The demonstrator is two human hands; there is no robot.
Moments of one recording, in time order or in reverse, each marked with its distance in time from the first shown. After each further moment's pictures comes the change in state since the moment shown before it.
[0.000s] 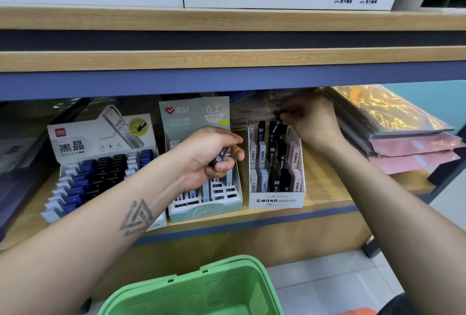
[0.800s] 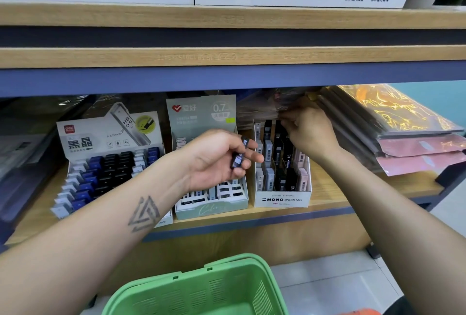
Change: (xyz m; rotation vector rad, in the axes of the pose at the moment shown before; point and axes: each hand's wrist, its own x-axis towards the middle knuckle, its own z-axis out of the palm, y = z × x) left_hand -0.006 0.000 0.002 -0.104 -0.113 -0.113; right_hand -0.008 0.004 0.022 -0.372 -0.071 -0.078
